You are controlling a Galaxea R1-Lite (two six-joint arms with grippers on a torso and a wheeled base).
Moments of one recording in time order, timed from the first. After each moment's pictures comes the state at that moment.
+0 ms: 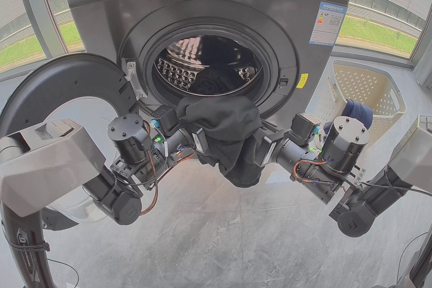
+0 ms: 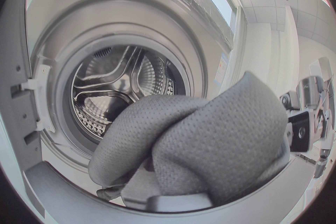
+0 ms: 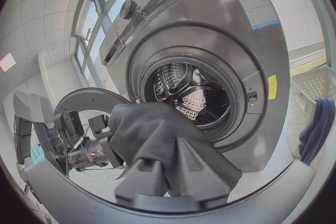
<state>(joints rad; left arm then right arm) -0.52 2.18 -0.89 -1.53 -0.13 -0.10 0.67 2.00 -0.73 -1.43 -0.06 0.20</state>
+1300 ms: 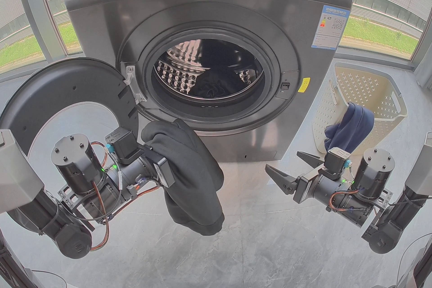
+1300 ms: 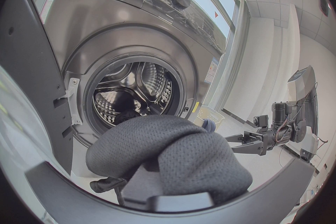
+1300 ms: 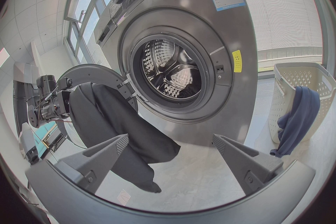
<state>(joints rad) -0.53 1.86 -0.43 -1.55 -0.11 -0.09 0.57 1.92 -0.34 -1.54 0.02 0.16</state>
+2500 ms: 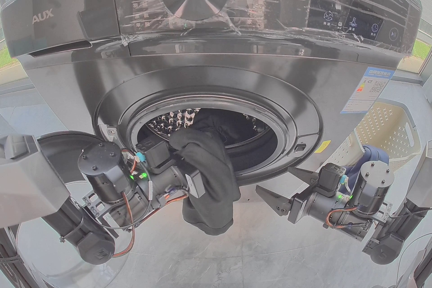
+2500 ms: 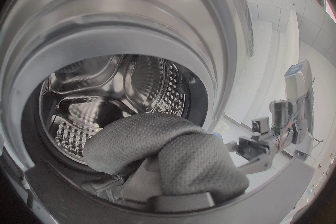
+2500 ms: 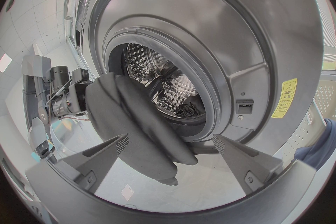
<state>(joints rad) -0.65 1.94 -0.51 -1.55 -0.10 -0.10 0.66 1.91 -0.28 -1.54 0.02 0.17</state>
